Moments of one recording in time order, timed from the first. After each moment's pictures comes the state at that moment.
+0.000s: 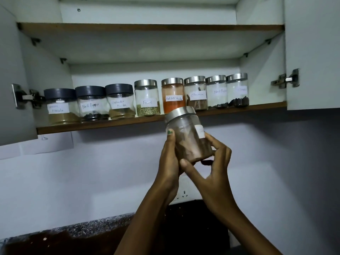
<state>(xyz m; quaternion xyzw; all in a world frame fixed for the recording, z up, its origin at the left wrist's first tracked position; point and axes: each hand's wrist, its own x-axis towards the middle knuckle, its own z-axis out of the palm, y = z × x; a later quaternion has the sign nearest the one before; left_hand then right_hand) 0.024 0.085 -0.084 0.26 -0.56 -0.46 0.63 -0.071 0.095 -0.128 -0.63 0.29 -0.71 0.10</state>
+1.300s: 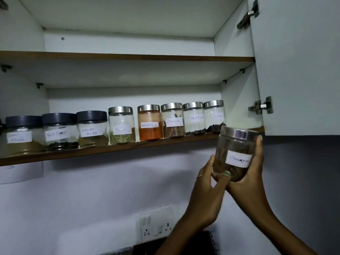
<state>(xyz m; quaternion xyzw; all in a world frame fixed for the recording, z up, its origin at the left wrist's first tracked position) -0.099 0.055 -0.091 0.29 -0.76 -0.29 0.50 -0.214 0.043 -0.101 -0.58 0.32 -0.75 0.05</state>
